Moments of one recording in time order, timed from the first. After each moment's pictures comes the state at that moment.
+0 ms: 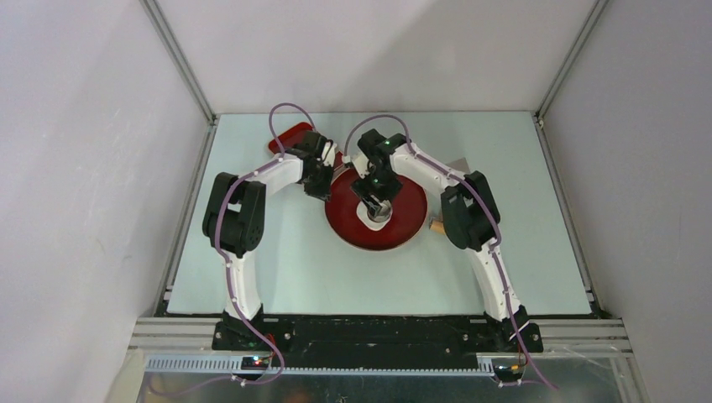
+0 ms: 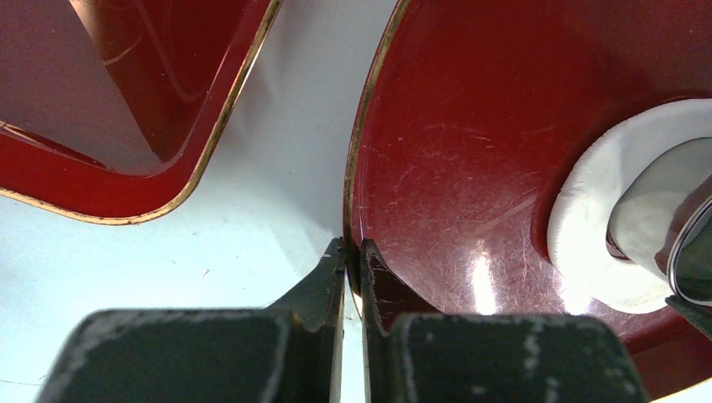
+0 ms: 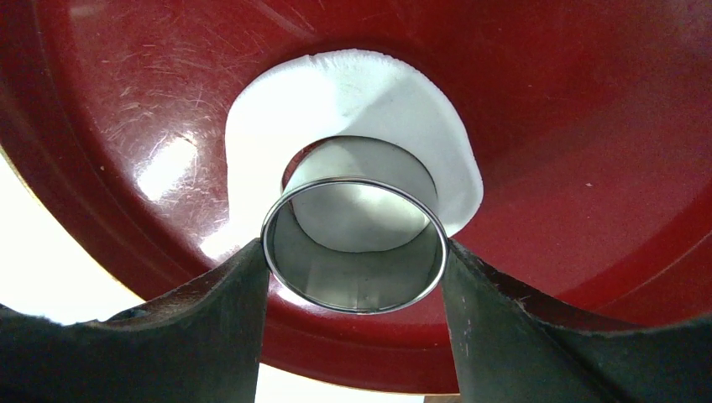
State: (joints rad) left arm -0.33 2.01 1.42 -0.56 0.13 -0.12; right arm 0.65 2.30 1.99 -1.05 -0.16 -0.21
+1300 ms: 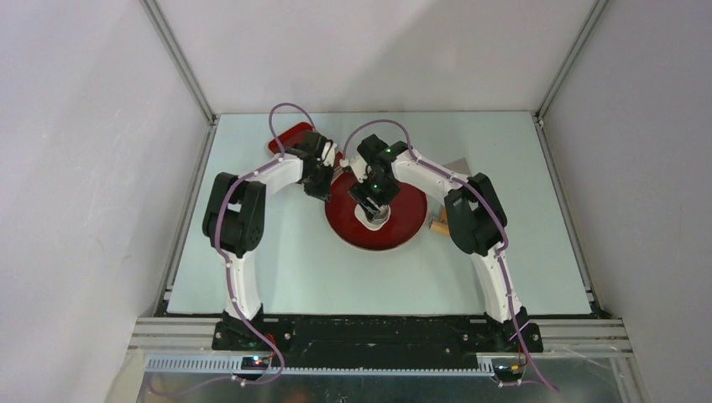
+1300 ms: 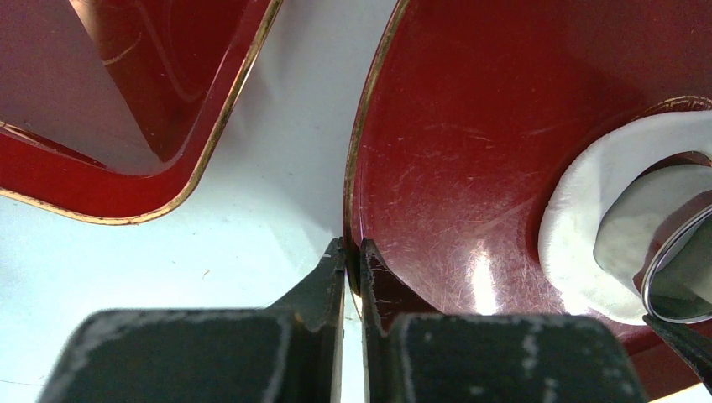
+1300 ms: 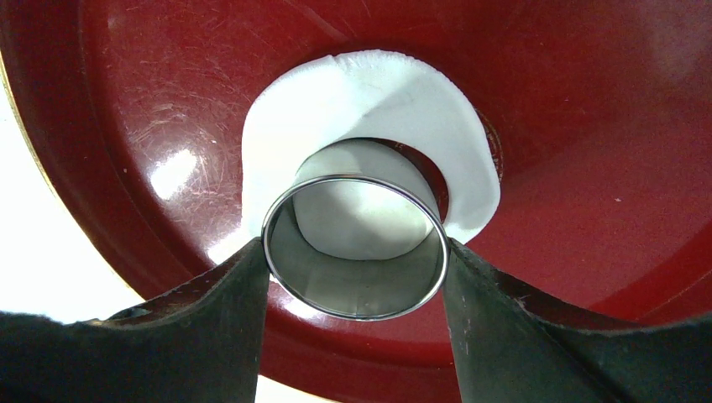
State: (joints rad) left arm -0.33 2.01 1.42 -0.56 0.13 -0.12; right arm 0.66 2.22 1.84 -0.91 -0.18 -0.22
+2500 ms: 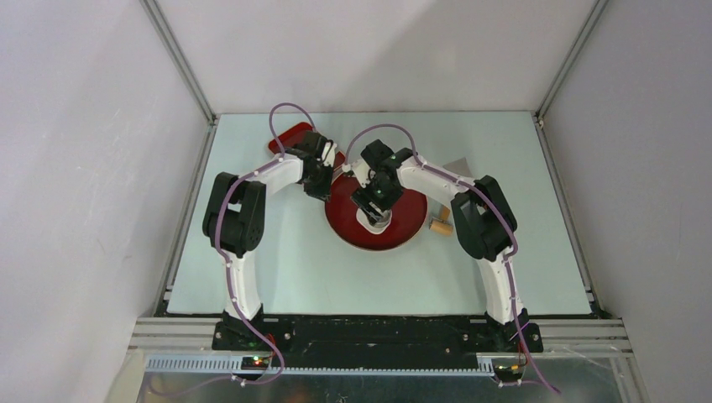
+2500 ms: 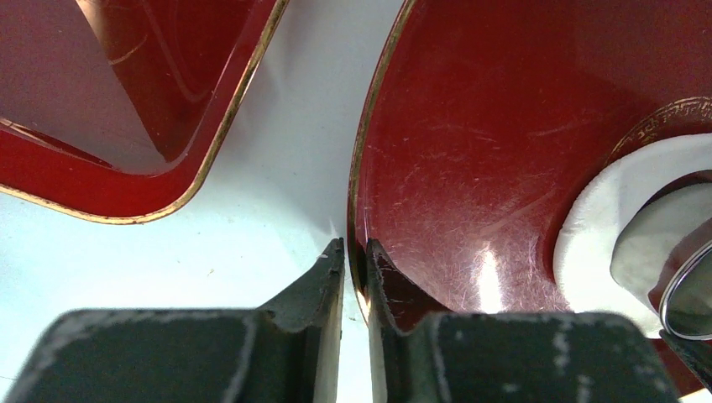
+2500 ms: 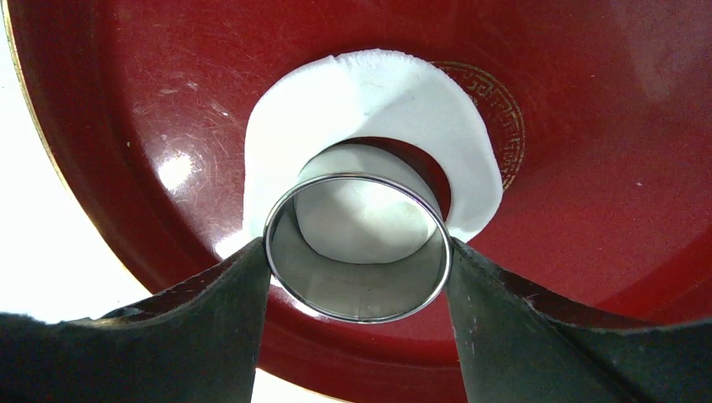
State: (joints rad) left arm -0.33 2.01 1.42 -0.56 0.12 -0.12; right arm 0.67 2.12 1.70 -0.81 -0.19 -0.24
